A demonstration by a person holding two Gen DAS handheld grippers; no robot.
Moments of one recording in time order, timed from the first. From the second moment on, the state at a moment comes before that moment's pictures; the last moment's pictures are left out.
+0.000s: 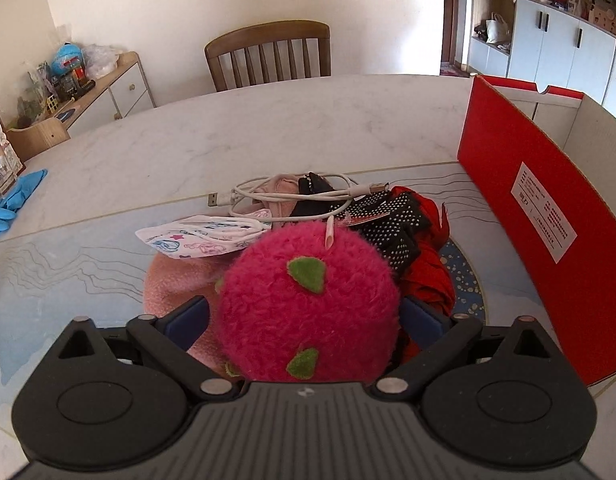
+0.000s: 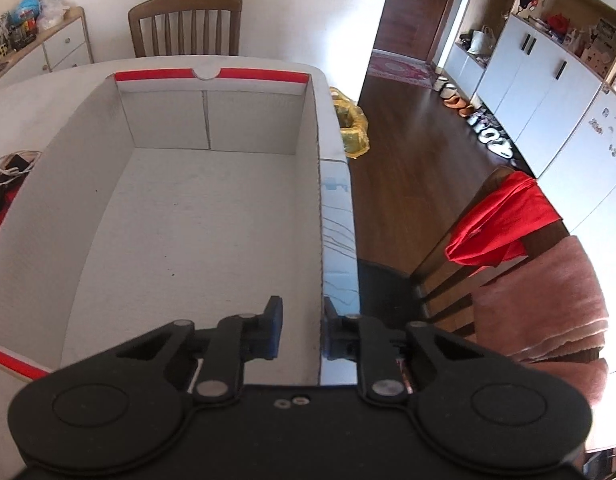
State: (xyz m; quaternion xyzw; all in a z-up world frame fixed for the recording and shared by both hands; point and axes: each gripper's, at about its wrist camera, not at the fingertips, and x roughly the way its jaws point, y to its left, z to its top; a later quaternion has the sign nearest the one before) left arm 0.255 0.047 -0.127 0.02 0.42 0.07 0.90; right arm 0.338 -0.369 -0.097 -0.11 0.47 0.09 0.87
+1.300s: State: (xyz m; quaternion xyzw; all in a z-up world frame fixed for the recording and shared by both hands) left arm 0.237 -0.018 -0.019 0.00 0.37 -0.04 0.93; right arm 0.340 -0.371 -0.096 -0.11 0.47 0.09 0.87
